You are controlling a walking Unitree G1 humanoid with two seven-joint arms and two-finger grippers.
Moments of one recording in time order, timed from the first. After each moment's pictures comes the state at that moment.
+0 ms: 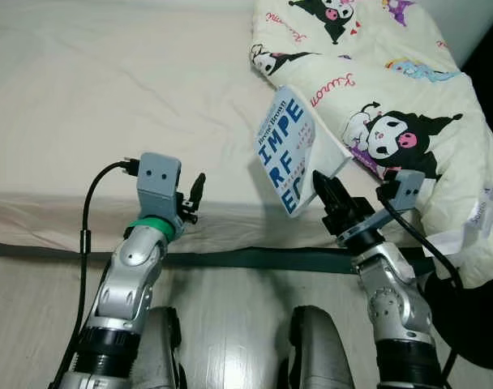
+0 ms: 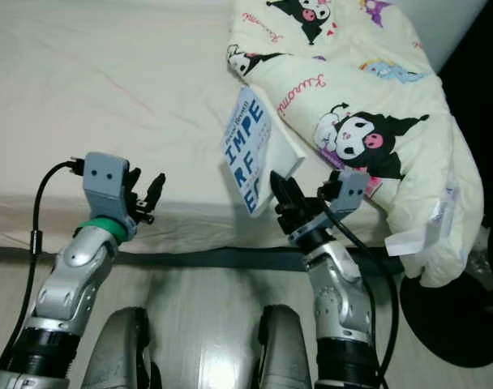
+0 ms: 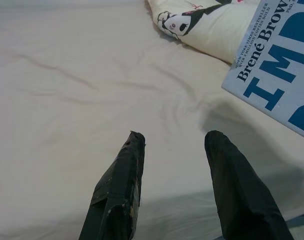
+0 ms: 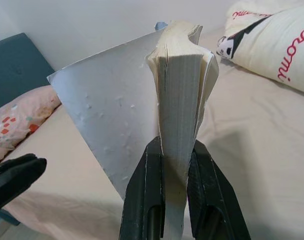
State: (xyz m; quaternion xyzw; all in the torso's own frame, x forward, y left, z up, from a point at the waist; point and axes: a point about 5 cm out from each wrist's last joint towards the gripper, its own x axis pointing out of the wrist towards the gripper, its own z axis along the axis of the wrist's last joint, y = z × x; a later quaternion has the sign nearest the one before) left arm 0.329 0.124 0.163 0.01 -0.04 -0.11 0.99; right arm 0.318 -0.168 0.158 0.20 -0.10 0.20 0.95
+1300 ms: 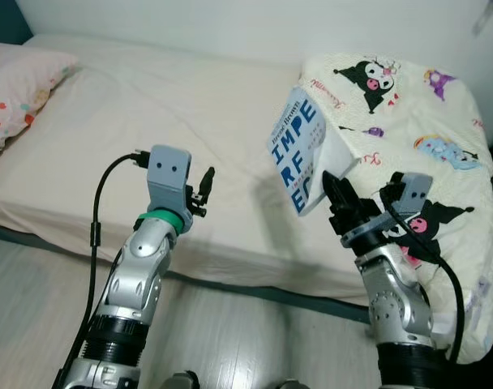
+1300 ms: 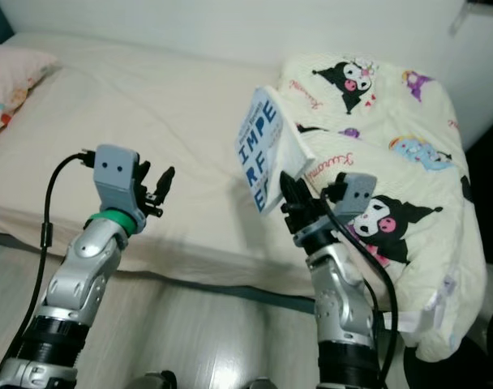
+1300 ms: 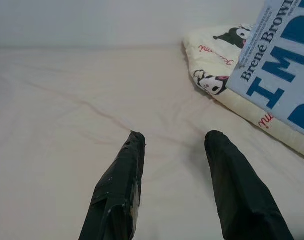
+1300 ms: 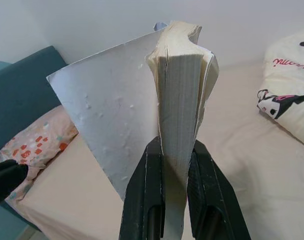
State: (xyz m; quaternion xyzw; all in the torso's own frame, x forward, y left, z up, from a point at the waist) left arm 0.335 0.115 0.163 0.01 -0.04 -0.13 0.99; right arm 0.317 -0.173 0.157 0.19 -0.11 0.16 0.96
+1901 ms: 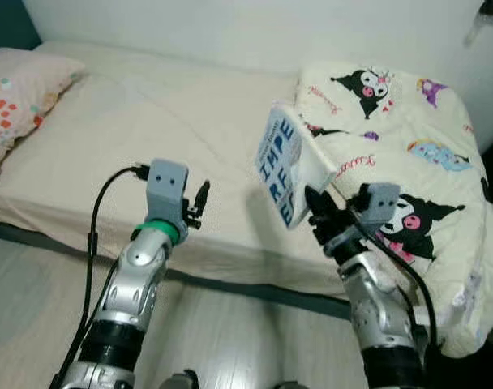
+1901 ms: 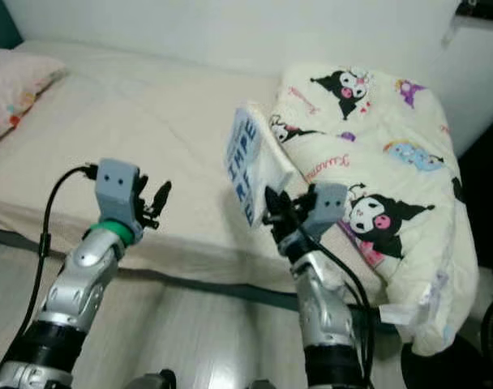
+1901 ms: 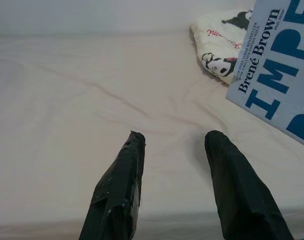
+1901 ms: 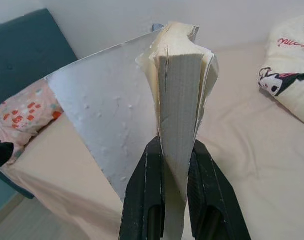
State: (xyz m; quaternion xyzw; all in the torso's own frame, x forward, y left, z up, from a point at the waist) left arm 0.333 0.125 0.138 0.03 -0.01 -0.12 0.99; right arm 0.319 -0.156 0.126 0.15 -0.06 0.15 0.98
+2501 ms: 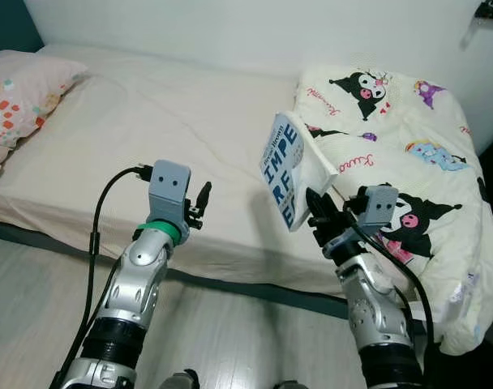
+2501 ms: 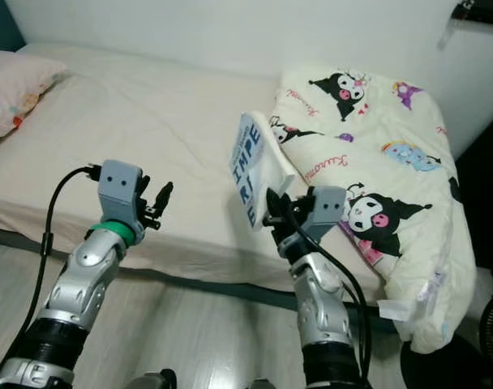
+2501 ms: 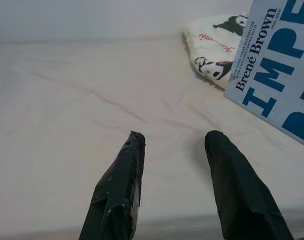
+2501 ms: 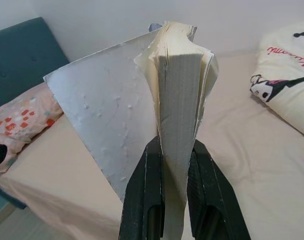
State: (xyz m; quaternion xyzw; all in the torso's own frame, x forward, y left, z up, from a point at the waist) left arm 0.336 0.120 0.140 0.03 -0.02 -0.13 0.99; right arm 0.321 -0.158 0.125 0.14 -0.08 0.14 0.98
